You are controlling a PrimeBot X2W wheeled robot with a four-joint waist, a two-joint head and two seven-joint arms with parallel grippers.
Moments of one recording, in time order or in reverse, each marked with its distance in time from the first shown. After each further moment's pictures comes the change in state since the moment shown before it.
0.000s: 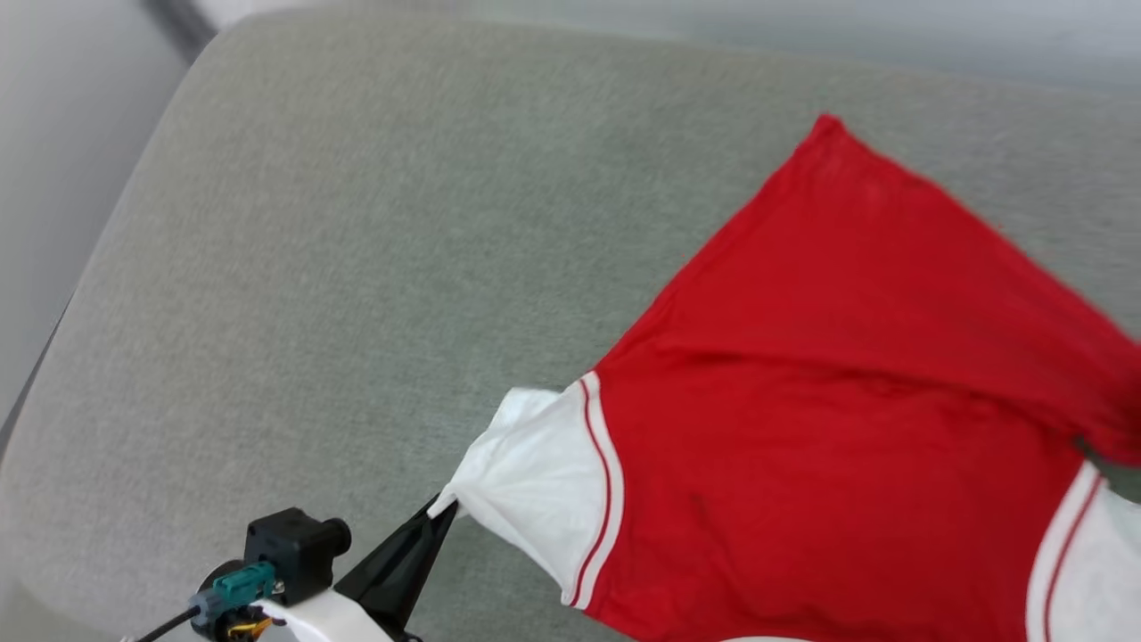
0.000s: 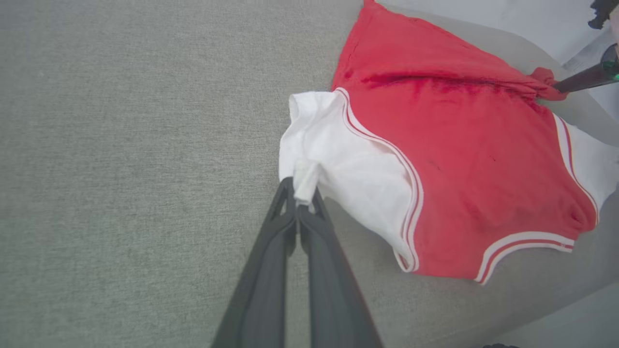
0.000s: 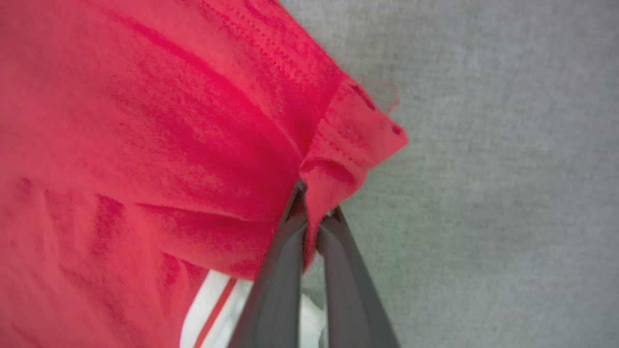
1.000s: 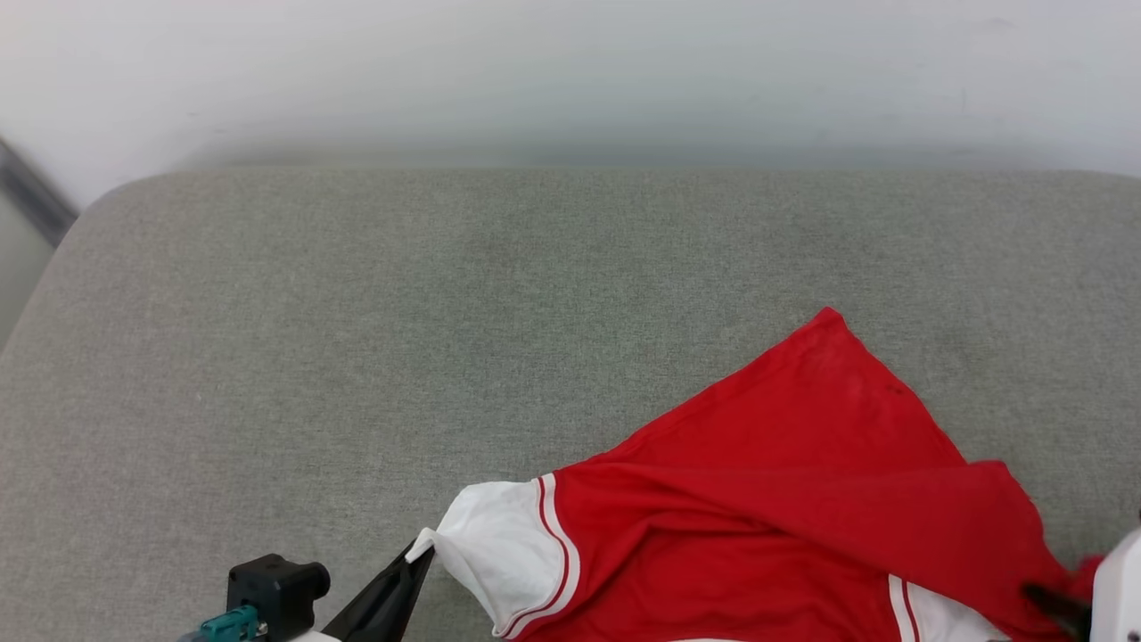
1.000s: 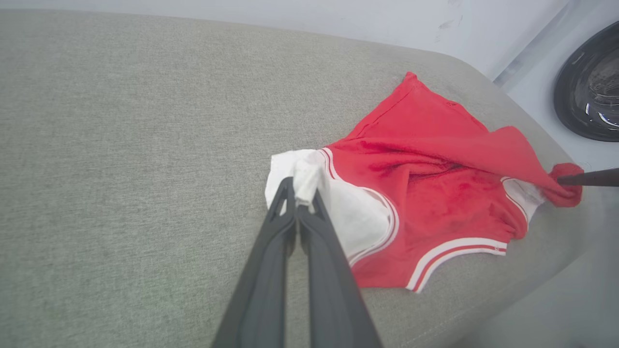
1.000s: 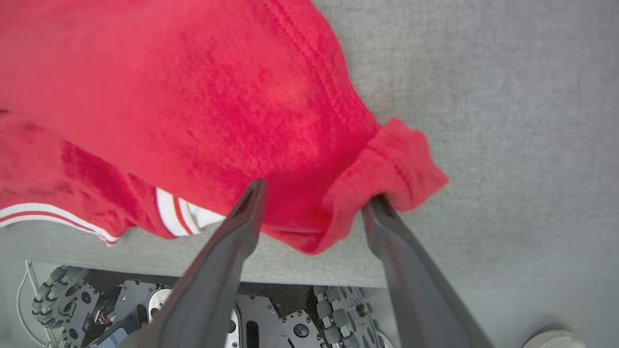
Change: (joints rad) left arm 0.107 -0.003 0.015 0.038 -0.060 0.039 -0.051; right arm 0.539 0.094 0.020 -0.296 0.168 0.000 -0.144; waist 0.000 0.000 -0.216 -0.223
